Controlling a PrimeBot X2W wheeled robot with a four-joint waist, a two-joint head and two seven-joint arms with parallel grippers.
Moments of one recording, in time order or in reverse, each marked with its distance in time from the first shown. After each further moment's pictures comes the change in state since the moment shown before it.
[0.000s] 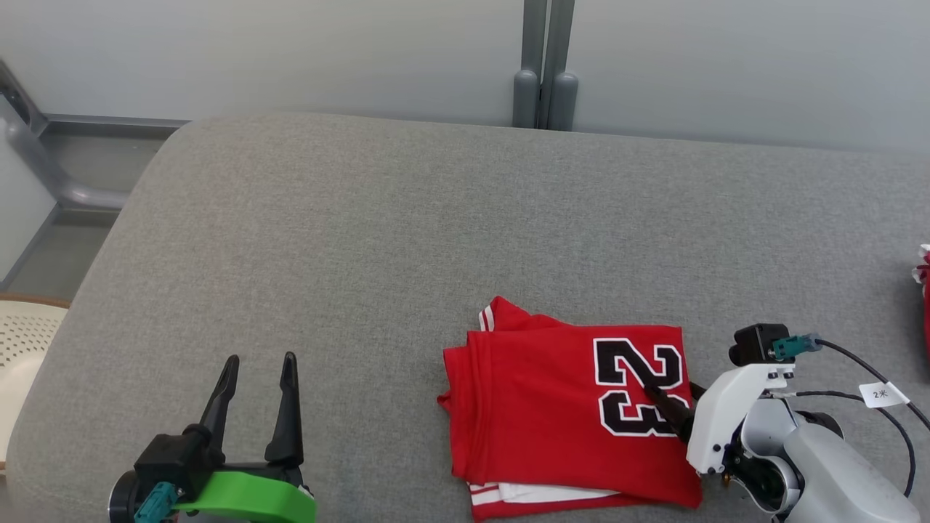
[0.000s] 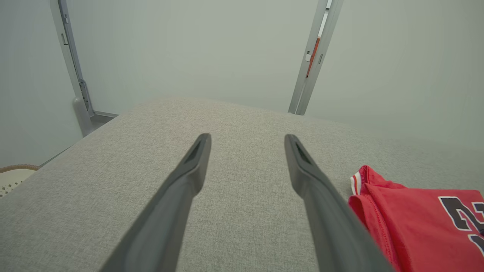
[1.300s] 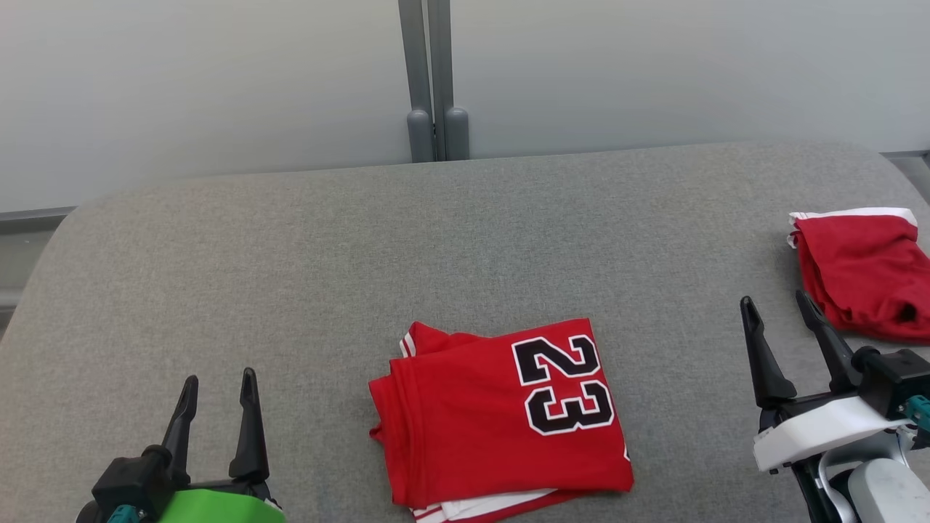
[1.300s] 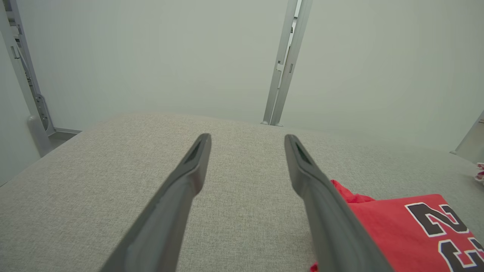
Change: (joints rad) left arm 0.045 0.014 0.066 -0.023 -0.032 0.014 0.000; right arm 0.263 0.021 -0.320 -0.427 -0.407 0.000 -0.533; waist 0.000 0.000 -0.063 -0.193
